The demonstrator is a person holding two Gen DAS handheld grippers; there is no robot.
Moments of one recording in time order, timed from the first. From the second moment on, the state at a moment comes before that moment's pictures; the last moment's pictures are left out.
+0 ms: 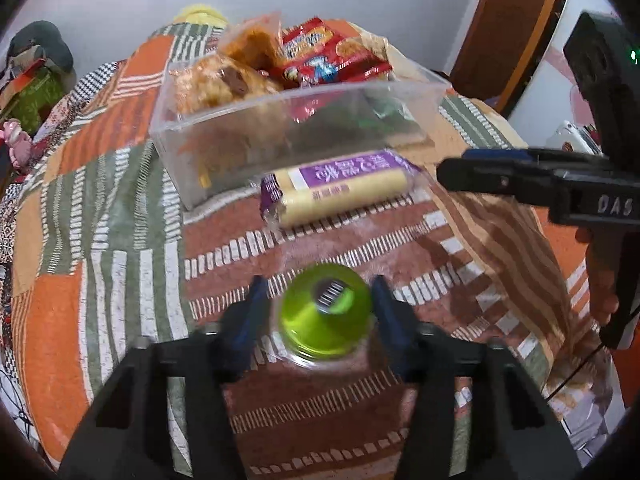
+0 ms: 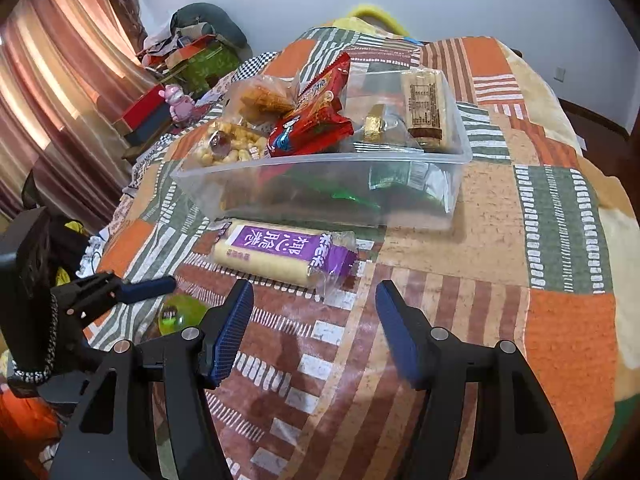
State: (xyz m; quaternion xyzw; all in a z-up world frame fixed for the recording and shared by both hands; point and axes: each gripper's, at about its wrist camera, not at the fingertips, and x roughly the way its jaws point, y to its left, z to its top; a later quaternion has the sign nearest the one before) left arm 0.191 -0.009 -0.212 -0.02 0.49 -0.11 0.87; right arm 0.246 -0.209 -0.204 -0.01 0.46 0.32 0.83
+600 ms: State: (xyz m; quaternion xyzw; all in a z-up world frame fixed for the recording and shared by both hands) left arm 0.197 0.049 -0.224 -0.05 0.48 -0.04 0.87; right arm 0.275 -0.132 -0.235 -0.10 0.49 0.36 0.79
